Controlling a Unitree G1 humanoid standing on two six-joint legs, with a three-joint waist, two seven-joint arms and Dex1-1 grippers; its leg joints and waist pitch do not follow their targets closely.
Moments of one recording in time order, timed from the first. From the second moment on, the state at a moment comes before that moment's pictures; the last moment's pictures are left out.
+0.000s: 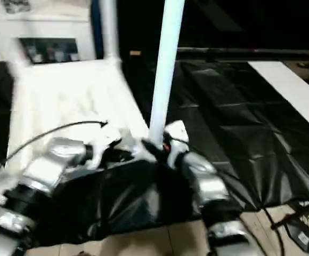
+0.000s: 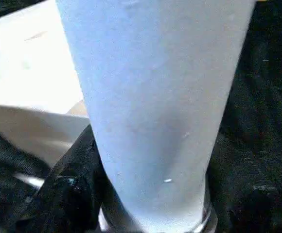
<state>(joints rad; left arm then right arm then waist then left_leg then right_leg) -0.52 0.25 -0.27 0.34 0.08 0.45 -0.93 -0.47 -0.07 0.05 0.64 0.11 0.05 0.56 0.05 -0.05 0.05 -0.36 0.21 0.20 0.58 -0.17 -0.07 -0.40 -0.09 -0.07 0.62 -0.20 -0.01</state>
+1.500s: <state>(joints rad) -0.55 0.41 -0.35 0.41 0.00 0.25 -1.35 -0.40 -0.33 0.19 0.48 0.20 0.09 1.28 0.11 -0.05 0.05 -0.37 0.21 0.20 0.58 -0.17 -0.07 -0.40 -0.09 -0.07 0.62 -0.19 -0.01</state>
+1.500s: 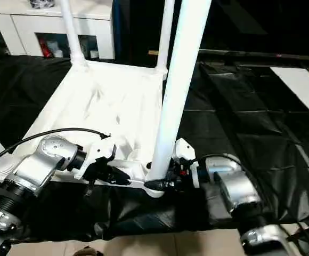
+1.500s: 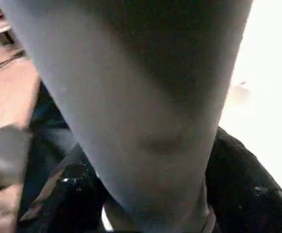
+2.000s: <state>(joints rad) -0.47 0.24 -0.26 0.28 0.08 0.48 -0.93 -0.47 -0.08 0.06 0.67 0.10 0.03 0.59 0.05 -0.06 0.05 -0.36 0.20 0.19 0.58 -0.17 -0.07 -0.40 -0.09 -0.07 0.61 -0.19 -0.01</state>
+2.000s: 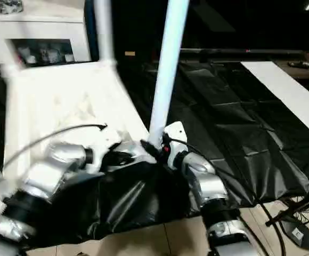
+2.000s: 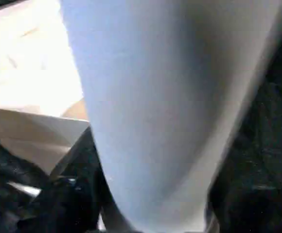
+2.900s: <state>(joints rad) -0.55 0.40 -0.35 0.41 0.00 0.26 -1.36 -0.41 -0.37 0.23 0.49 0.17 0.04 1.32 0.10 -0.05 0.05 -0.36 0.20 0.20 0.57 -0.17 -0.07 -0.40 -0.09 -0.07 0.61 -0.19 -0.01</state>
